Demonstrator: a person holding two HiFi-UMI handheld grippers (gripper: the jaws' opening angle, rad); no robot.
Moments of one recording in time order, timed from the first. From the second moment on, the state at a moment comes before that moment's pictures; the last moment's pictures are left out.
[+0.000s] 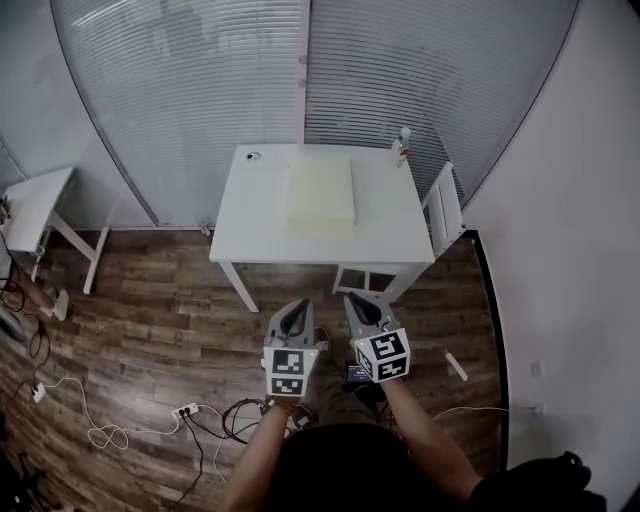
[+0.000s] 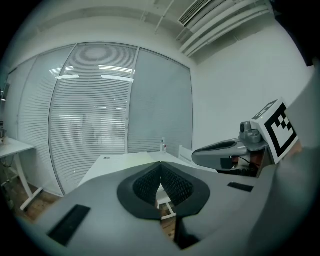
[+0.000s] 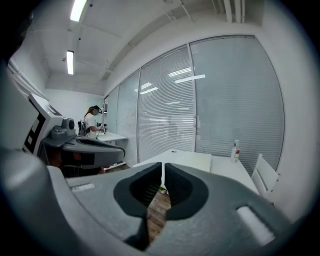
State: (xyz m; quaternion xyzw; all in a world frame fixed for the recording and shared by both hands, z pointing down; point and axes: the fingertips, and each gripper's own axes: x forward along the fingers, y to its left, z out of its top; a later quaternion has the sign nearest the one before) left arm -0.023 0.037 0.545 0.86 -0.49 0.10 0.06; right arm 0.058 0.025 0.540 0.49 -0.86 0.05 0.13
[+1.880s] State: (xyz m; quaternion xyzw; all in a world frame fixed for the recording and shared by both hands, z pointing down) left arm -0.069 0.115 0.366 0.81 -0.58 -0.07 -0.09; right arm 0.021 0.118 0.360 0.54 -0.82 -0.20 0.06
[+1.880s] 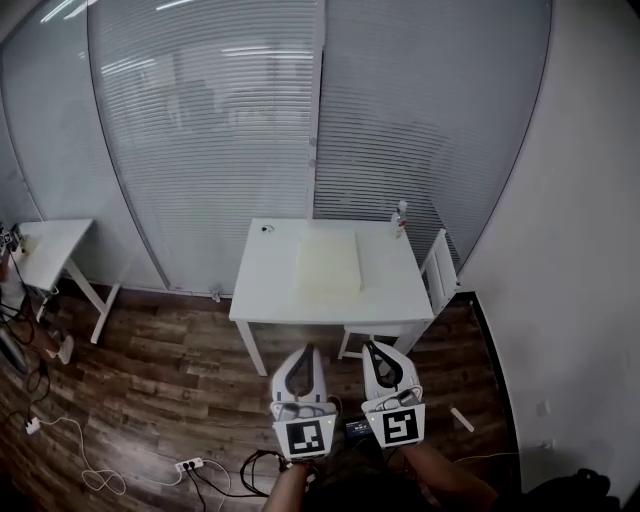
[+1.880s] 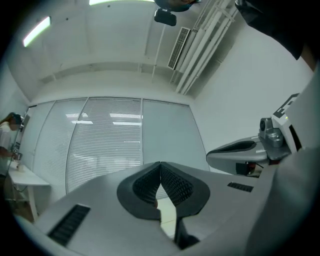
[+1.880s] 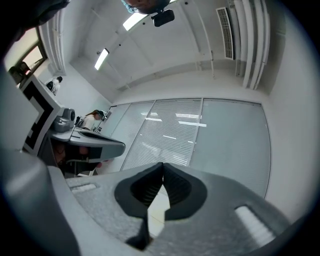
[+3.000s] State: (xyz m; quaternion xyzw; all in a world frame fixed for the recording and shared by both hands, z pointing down) left arm -0.036 0.103 0.393 0.83 -0.55 -0.03 -0.09; right arm 0.026 0.109 0.372 0.54 -0.82 -0.17 0.05
